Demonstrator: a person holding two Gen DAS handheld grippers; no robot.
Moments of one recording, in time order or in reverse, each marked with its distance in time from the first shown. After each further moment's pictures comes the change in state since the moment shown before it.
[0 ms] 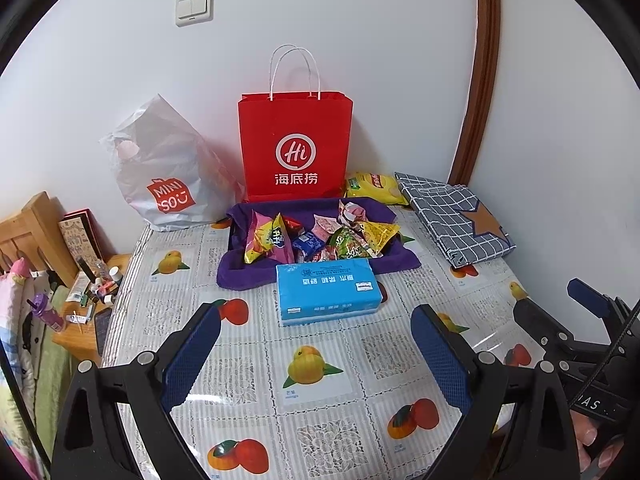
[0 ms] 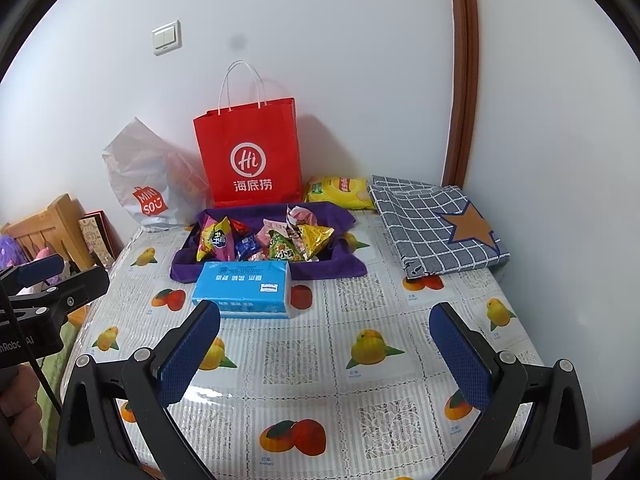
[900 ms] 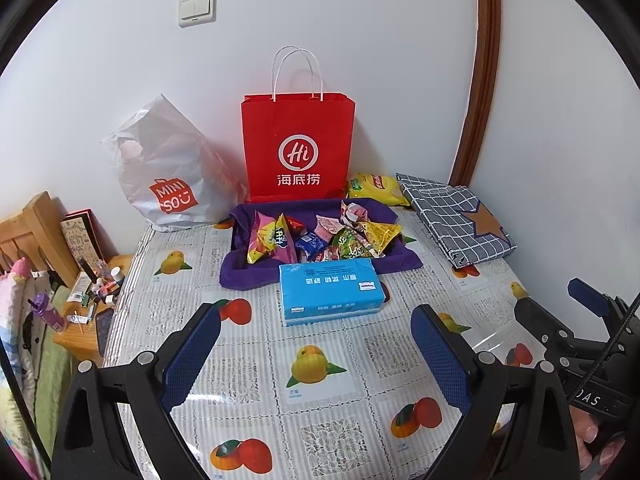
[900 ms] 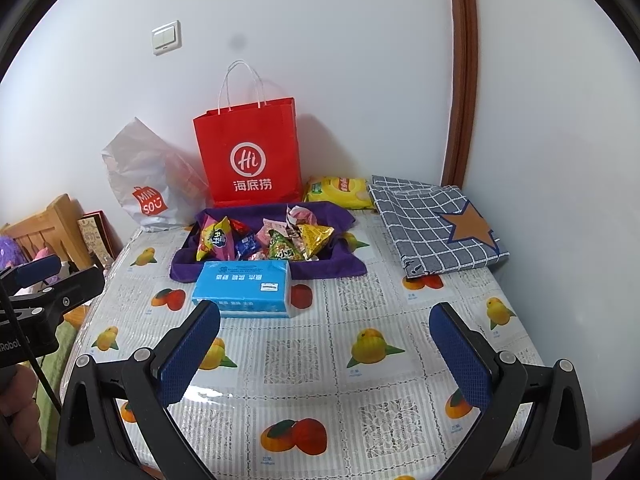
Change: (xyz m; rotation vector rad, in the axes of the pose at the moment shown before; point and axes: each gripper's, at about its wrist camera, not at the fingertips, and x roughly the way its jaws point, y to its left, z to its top) left arm -0.003 0.002 -0.002 -0.004 -0.004 0.008; right arm 0.000 0.001 0.001 0.003 0.004 -0.004
